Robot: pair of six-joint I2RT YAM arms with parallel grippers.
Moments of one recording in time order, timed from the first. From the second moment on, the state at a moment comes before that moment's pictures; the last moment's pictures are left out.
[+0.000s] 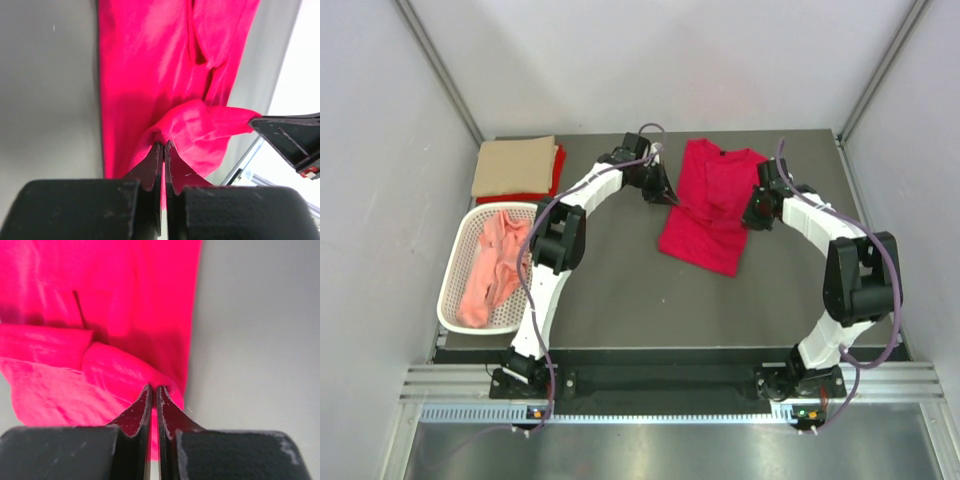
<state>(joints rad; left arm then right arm) -0.43 2.46 2.13 -0.57 0.63 -0.64 0.19 1.67 1.16 -0.50 0.03 0.59</state>
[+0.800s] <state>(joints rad) -0.38 2.56 2.15 -0.33 0.71 -0.74 0.08 1.81 1.23 -0.44 -0.05 0.57</state>
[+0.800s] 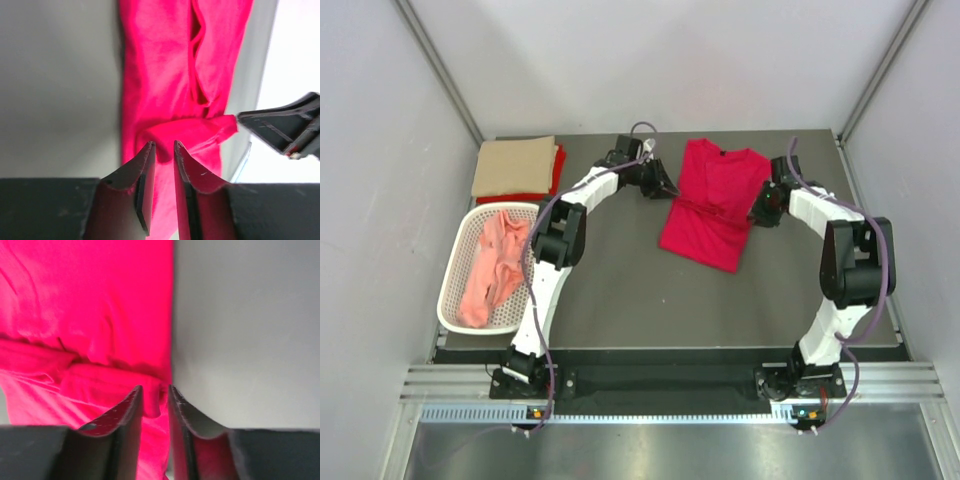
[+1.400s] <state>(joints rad) -0.42 2.17 1.81 -0.39 0.52 -0.54 0.13 1.64 1.10 -0.45 -0.16 0.45</state>
